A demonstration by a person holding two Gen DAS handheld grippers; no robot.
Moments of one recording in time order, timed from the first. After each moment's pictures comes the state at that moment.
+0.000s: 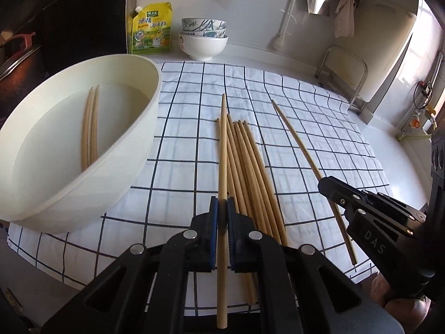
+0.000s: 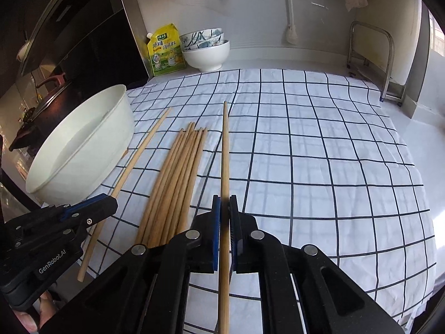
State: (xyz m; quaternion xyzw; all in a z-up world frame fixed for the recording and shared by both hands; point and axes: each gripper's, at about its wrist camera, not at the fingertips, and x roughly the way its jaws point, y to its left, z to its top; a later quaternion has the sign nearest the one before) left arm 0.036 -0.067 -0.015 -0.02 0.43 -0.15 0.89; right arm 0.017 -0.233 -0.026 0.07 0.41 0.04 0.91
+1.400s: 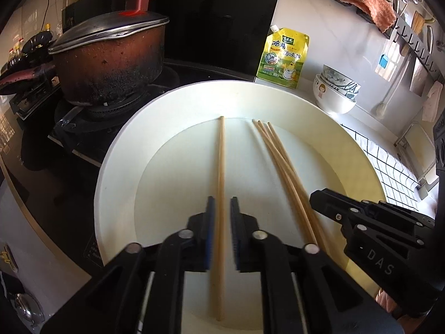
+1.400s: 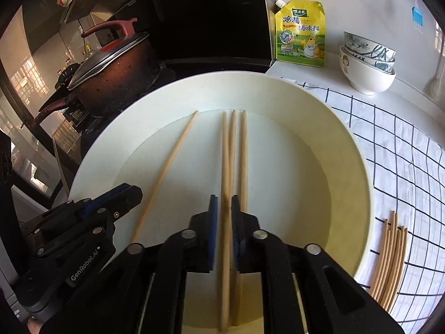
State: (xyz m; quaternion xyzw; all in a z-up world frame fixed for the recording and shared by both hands) left arm 0.124 0.154 -0.007 -0.09 0.42 0.00 0.90; right arm 0.155 0.005 -0.015 -0.01 0.47 0.19 0.86
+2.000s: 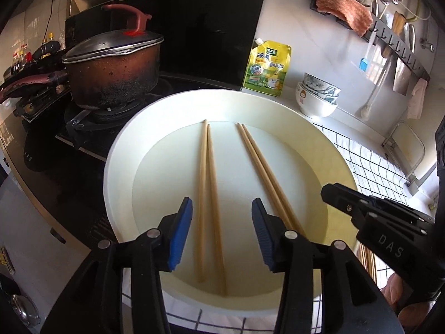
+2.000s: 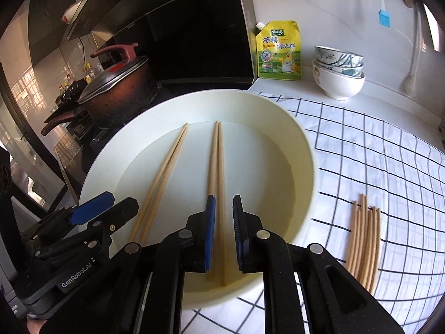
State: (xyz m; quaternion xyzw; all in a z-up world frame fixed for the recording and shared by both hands) left arm 0.078 0.130 0.011 -0.09 0.39 -0.02 0.92; right arm 0.111 -0.034 0.009 0.01 0.43 0.18 0.89
